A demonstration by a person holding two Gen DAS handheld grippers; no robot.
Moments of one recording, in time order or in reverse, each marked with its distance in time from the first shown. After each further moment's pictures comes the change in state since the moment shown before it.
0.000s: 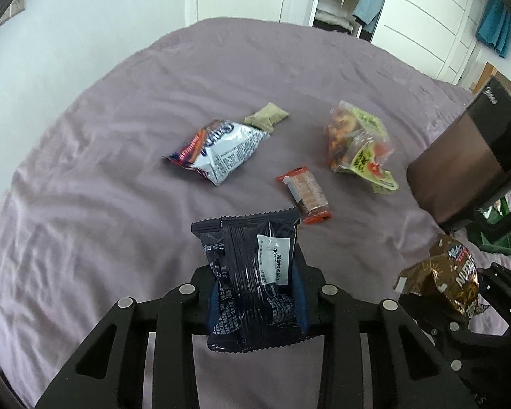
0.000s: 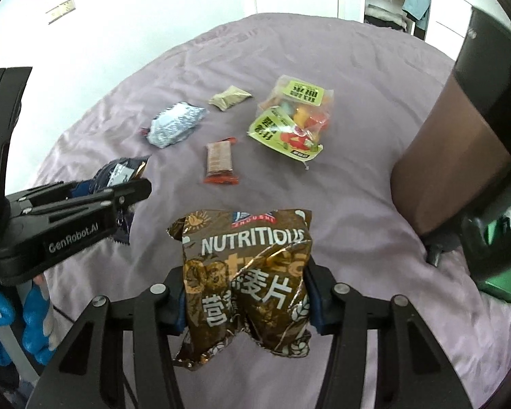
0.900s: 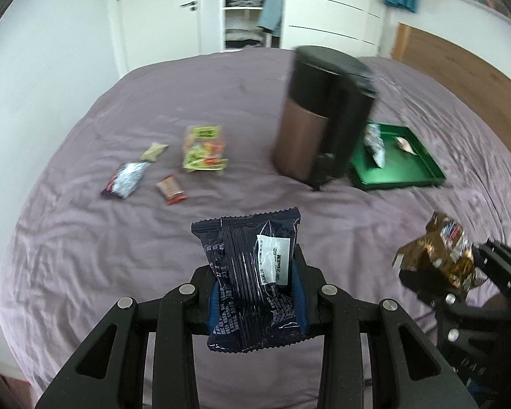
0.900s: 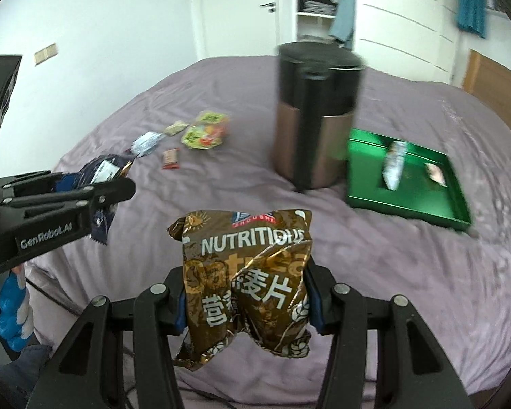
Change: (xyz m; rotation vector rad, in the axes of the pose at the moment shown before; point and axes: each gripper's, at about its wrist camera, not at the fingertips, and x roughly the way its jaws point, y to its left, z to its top) left arm -0.135 -0.152 -0.071 0.297 -0.081 -0.124; right arm -0.179 -0.064 -0.127 0.144 -0.183 -0.191
